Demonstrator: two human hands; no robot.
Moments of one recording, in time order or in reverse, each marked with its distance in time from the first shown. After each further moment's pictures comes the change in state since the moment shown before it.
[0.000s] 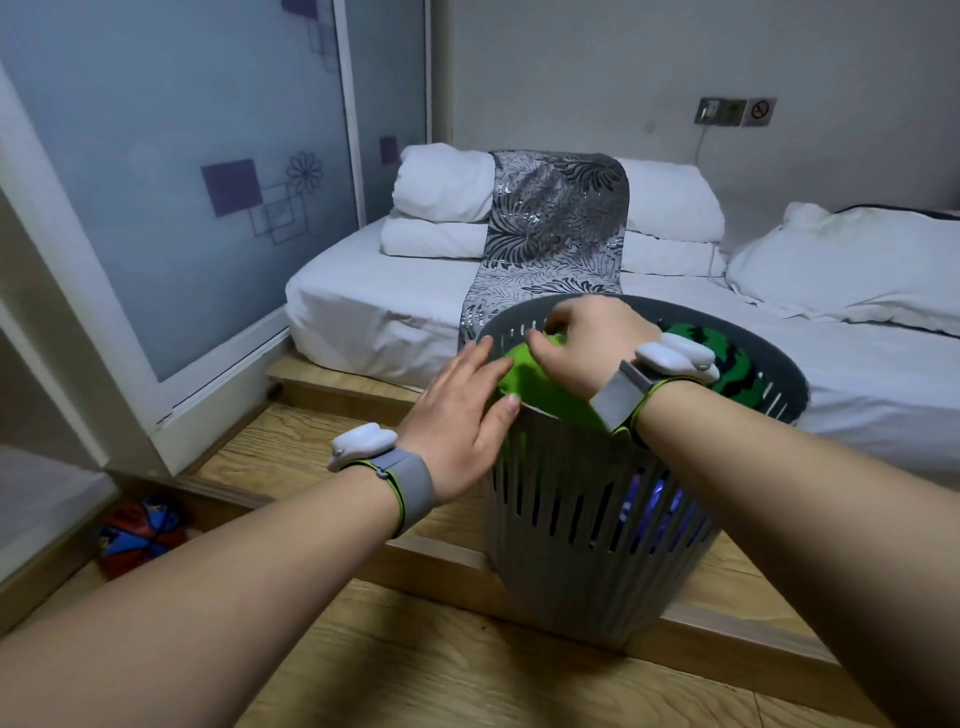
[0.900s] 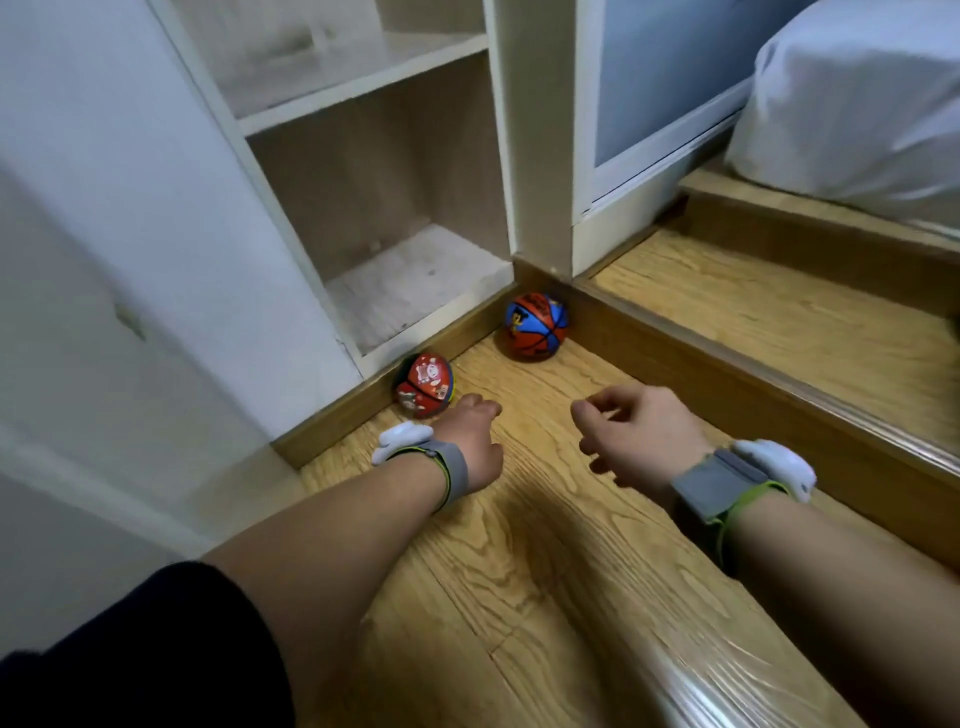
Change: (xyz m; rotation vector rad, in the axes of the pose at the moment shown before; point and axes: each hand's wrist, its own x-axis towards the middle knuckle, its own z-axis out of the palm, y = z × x) left_hand -0.398 -0.336 -0.072 0.314 -0.346 -0.987; right_hand -0.221 -0.351 0.265 0.667 -0.806 -0.036
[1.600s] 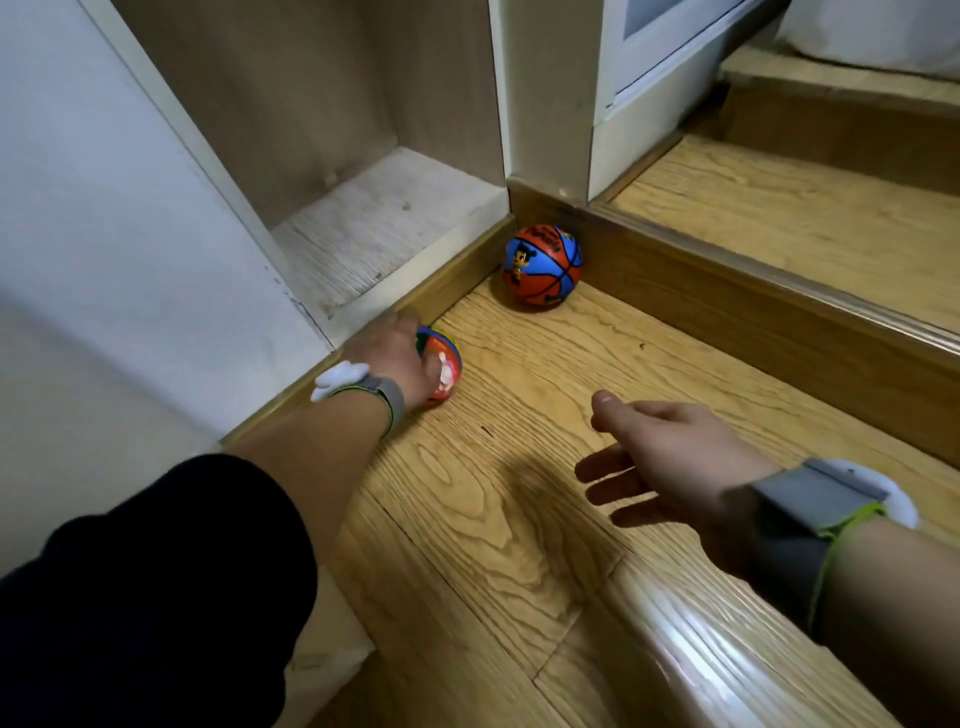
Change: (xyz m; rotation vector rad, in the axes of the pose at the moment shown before) left_hand 0.130 -0.131 0.024 0.179 0.330 -0.128; right_hand 0.031 0.004 0.068 0.403 -0.171 0.432
